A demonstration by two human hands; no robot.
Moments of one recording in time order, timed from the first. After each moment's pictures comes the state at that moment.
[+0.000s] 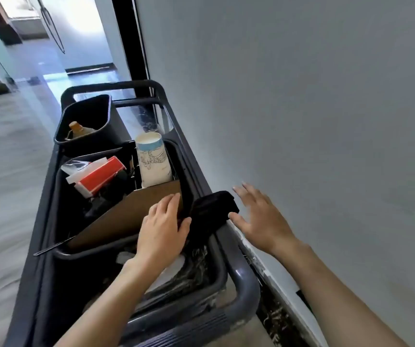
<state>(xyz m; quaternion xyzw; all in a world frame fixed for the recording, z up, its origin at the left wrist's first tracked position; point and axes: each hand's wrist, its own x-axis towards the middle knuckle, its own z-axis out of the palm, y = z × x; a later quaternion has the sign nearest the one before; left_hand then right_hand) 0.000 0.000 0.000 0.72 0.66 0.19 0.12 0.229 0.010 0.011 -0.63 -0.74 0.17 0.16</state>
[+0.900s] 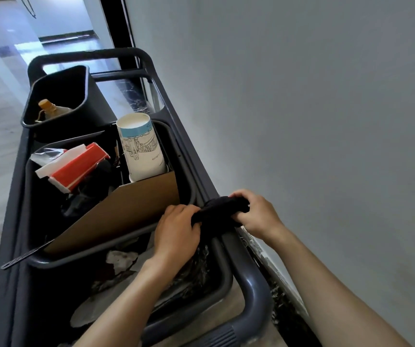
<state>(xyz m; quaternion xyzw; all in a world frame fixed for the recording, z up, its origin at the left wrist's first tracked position) 0.021 0.034 -0.058 0.72 0.63 0.22 0.19 0.215 0.052 -0.039 -0.68 -0.59 0.36 0.24</state>
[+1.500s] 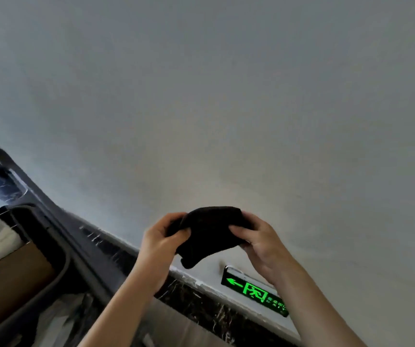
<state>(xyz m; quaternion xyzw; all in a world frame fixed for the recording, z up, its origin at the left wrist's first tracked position) 0.207 -0.072 0.062 0.61 0.36 0.33 0.63 0.389 -0.174 0.049 -0.54 -0.21 0.46 0.68</state>
